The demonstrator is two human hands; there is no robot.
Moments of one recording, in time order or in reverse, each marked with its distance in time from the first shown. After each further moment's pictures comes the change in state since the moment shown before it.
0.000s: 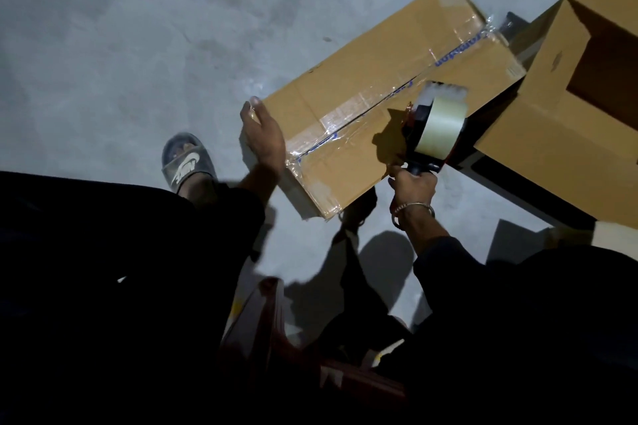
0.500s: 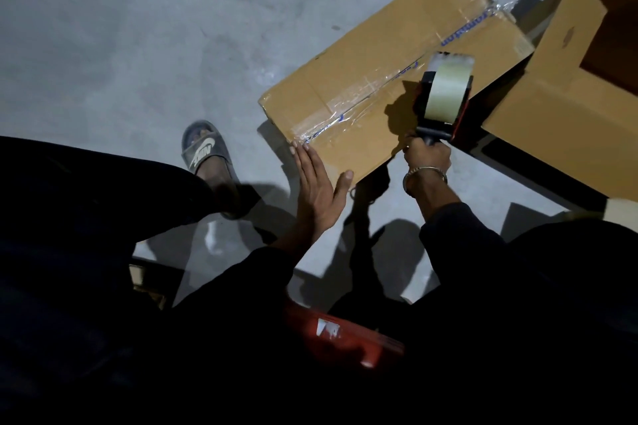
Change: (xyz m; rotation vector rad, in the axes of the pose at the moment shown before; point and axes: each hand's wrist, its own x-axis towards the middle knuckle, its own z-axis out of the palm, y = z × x) left_hand -0.152 -0.093 -0.027 0.675 -0.320 0.614; right_hand -0.007 -0.037 -0.022 -0.145 0.017 0.044
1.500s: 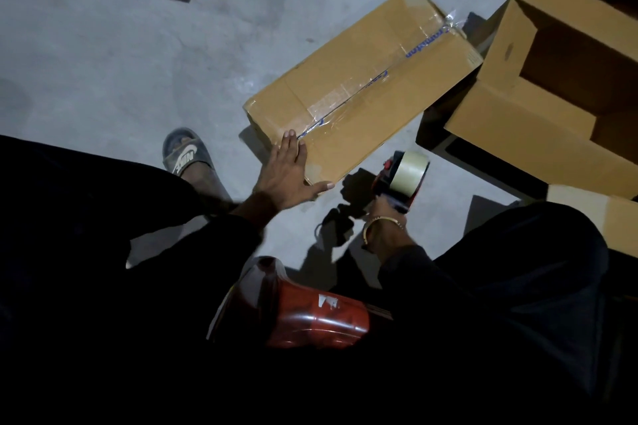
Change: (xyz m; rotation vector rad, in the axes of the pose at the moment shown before) left_hand 0.046 -0.023 -0.063 0.539 -0.370 0.311; right_hand -0.081 0.102 -0.022 0.061 -0.126 0.340
